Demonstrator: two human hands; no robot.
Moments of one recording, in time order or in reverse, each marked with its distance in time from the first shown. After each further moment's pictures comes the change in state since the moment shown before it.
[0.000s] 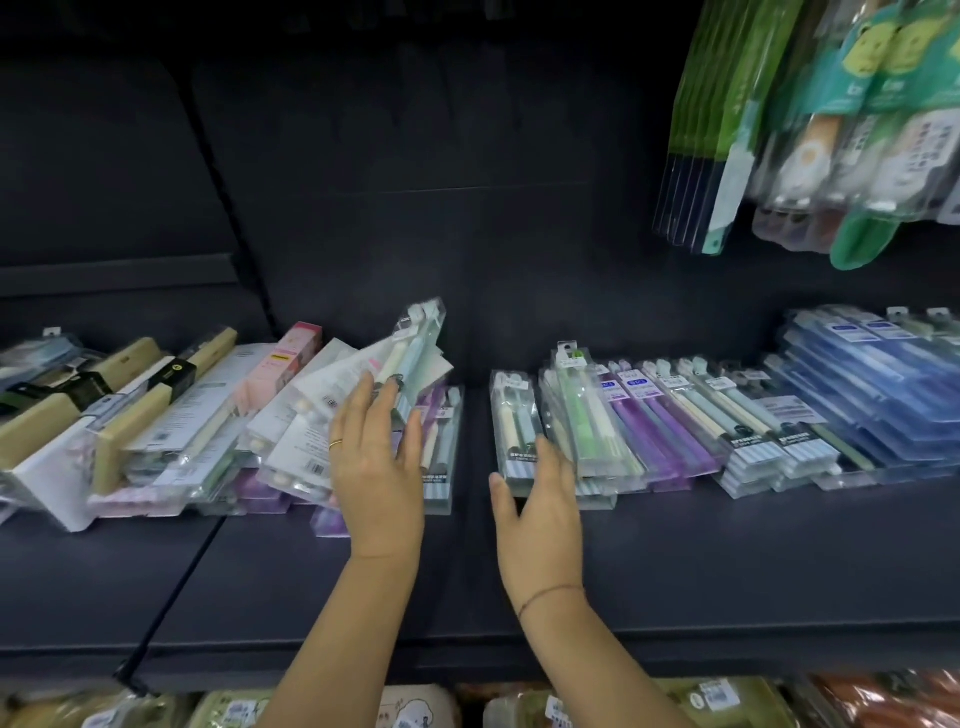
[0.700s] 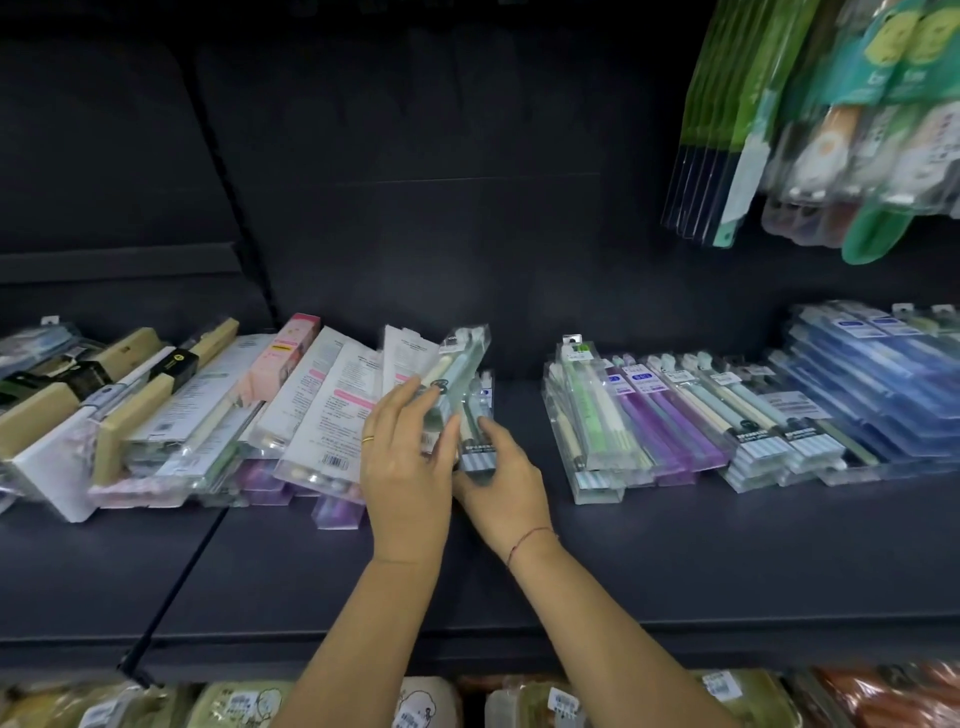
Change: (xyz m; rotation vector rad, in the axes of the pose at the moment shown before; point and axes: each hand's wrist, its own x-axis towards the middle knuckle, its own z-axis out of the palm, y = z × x) left_hand -0.008 0.012 -0.001 -0.153 -0.082 0.012; right_hand 0.028 -0.008 0.023 0.136 -0.246 0.037
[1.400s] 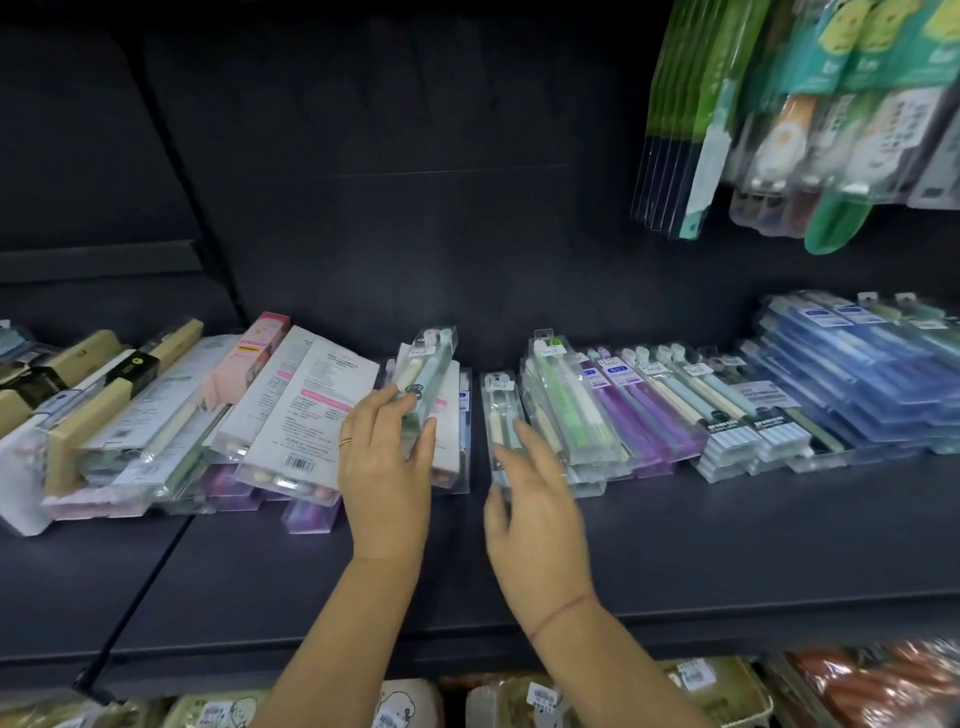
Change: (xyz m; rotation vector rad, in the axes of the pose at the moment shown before) left_hand -0.004 -0.004 0.010 0.064 -0.035 0.020; right_hand -0.045 0.007 -0.035 -0.387 0.309 -0.325
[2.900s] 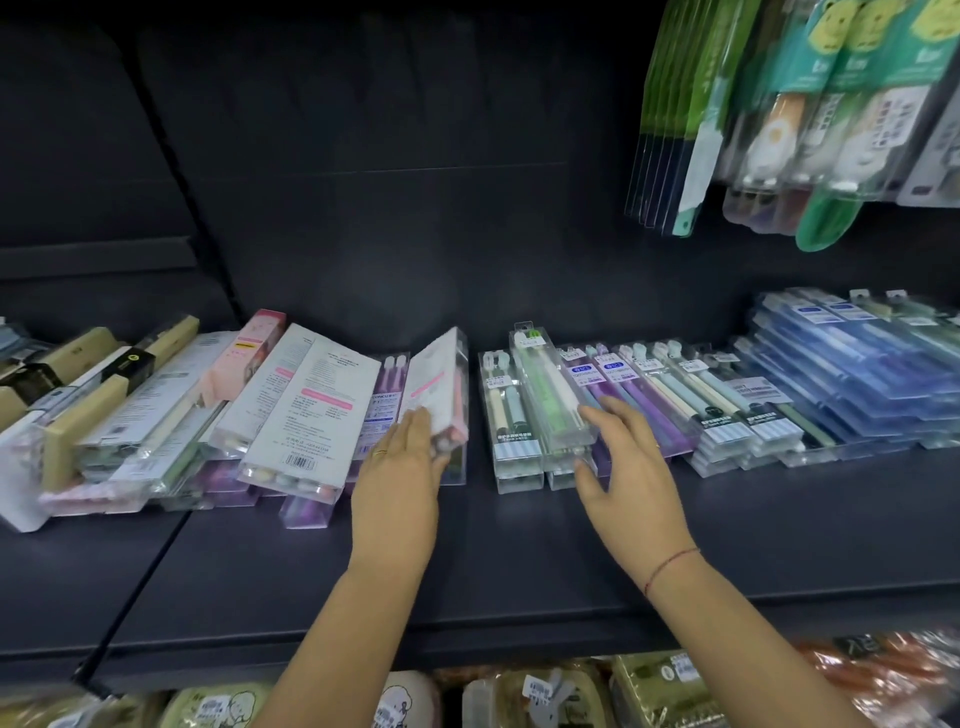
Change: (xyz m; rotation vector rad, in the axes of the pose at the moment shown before) left_hand -0.004 0.017 -0.013 0.319 -0.616 -0.088; right_hand 0.025 0.064 -0.055 -0.030 -0.065 0.041
